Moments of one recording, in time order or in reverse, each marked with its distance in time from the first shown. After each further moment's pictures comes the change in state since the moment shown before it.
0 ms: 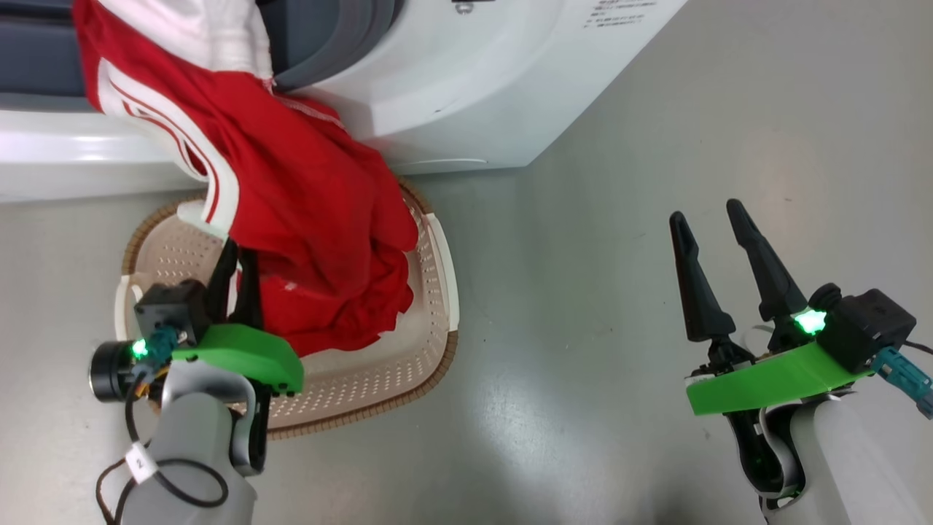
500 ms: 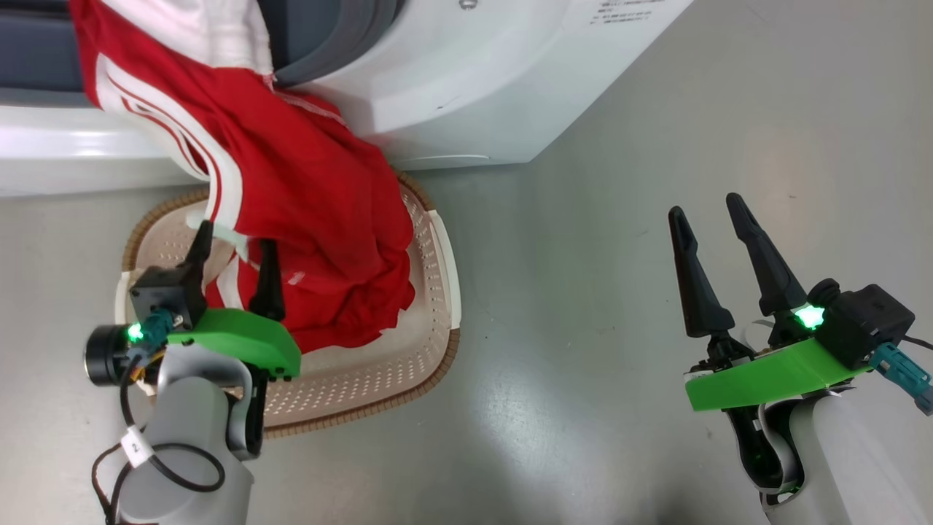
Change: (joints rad) left arm -0.046 0.000 0.008 0.037 0.009 -0.009 0.000; right arm -0.014 0.000 0.000 0.001 -0.018 0.000 0.000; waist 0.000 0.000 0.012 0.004
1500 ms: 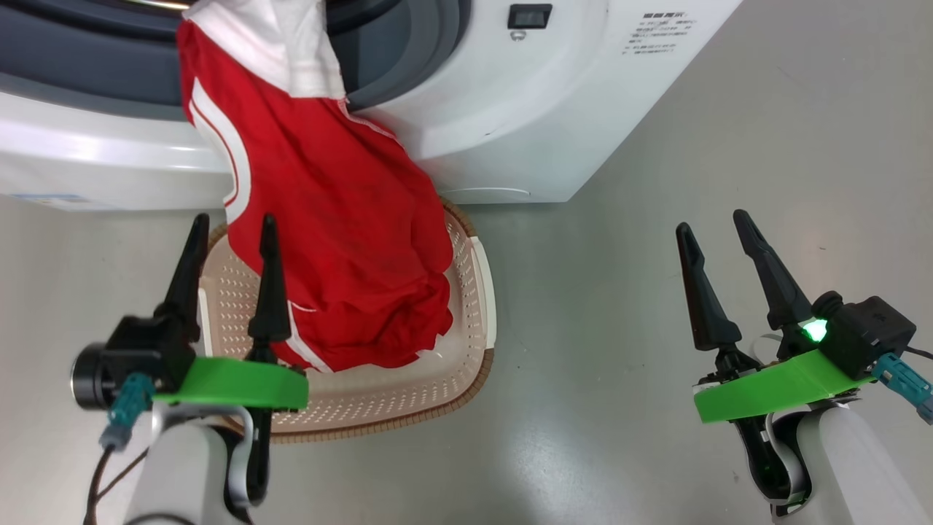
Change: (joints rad) left arm 0.198 0.000 -0.010 -0.420 -0.021 0.004 0.001; right arm 0.027 -0.019 -0.007 0.013 -0.006 0.000 0.000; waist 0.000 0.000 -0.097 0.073
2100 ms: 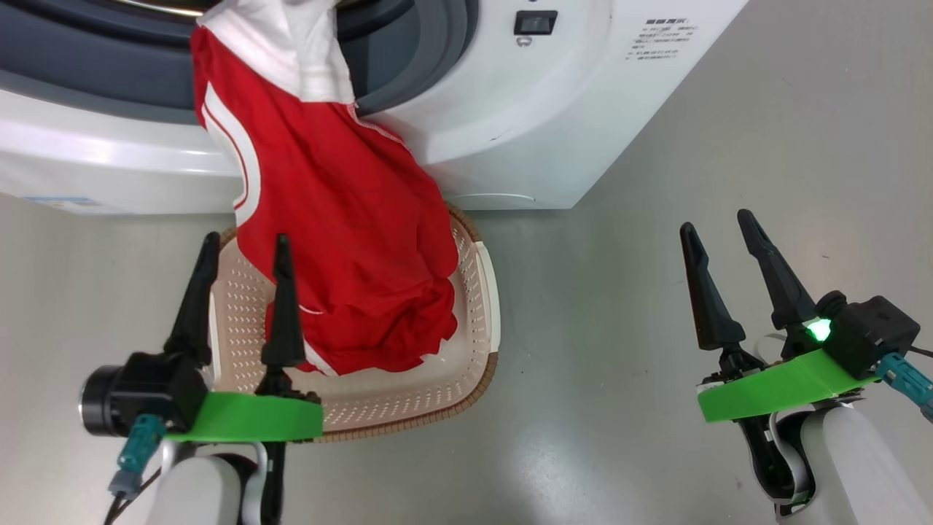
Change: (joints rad) left arm 0.099 0.002 -0.040 -0.150 0.001 0.041 0.000; right arm 0.000 -0.007 -0.003 0.002 0.000 0.000 0.000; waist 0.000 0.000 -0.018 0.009
